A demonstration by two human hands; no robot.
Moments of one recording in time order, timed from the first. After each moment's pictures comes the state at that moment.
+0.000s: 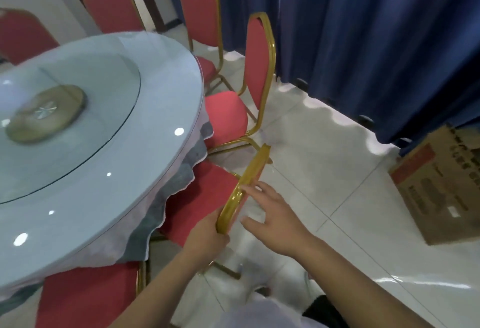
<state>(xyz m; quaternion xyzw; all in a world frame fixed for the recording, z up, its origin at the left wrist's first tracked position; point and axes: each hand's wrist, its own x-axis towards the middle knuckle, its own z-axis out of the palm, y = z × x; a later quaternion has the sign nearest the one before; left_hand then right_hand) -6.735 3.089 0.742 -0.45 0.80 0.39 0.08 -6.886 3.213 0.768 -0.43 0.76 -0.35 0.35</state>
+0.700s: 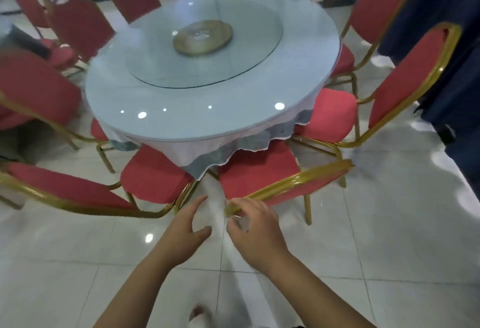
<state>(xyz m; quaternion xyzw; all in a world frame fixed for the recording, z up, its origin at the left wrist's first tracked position) -6.620 3.200 0.779 -0.68 0.61 0.39 -0.11 -6.813 3.211 0.780 -0.65 0.60 -0.26 0.38</state>
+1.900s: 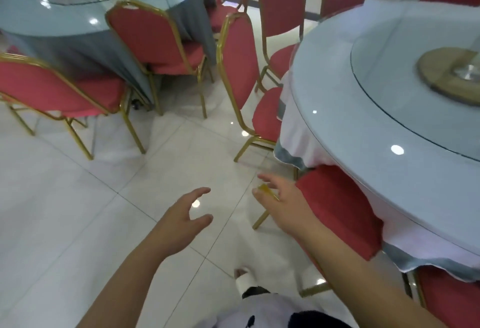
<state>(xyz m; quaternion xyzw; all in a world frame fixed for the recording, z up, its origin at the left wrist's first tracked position) -5.845 3.082 0.797 -0.78 0.42 0.38 -0.25 -6.054 2.950 0.795 -0.70 0.47 -0.15 0.53</state>
